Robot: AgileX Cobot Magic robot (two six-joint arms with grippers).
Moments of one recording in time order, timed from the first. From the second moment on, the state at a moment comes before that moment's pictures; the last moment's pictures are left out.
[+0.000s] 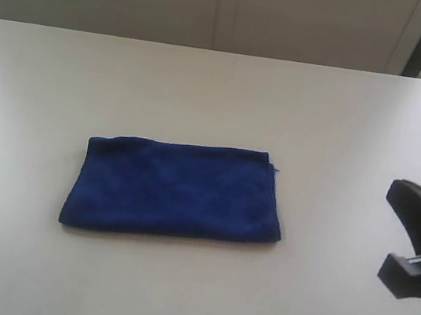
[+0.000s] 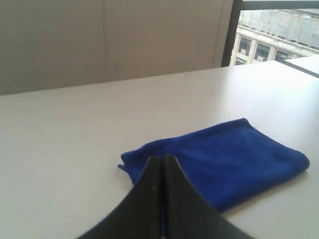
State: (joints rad) left arm -0.50 0.14 -0.08 0.18 0.12 -0.25; right arm 0.32 0.59 -0.20 0.02 -0.09 0.16
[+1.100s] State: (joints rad) left arm -0.50 0.17 0.02 0.17 0.29 -0.21; right arm 0.32 0.71 -0.01 0.02 -0.19 0.22
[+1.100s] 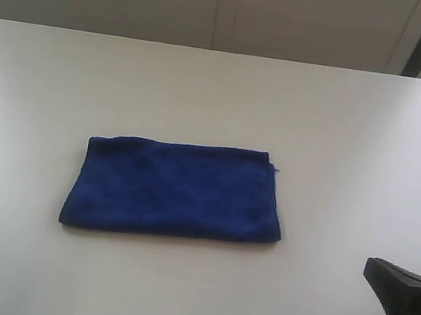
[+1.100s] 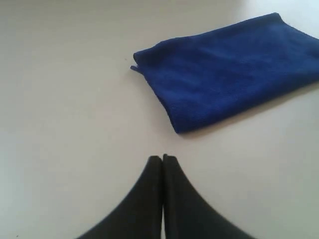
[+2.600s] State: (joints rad) left arm -0.12 0.01 0.02 -0.15 0.39 -0.01; right arm 0.32 0.71 -0.01 0.02 -0.19 0.23
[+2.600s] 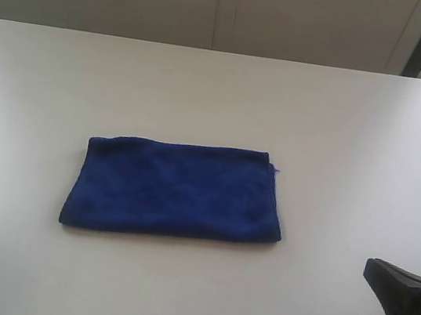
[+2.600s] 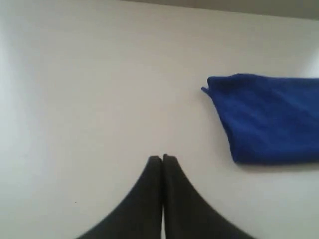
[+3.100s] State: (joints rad) left arm -0.12 0.01 0.02 -0.18 0.40 0.23; right arm 0.32 0.71 -0.01 0.02 -0.19 0.23
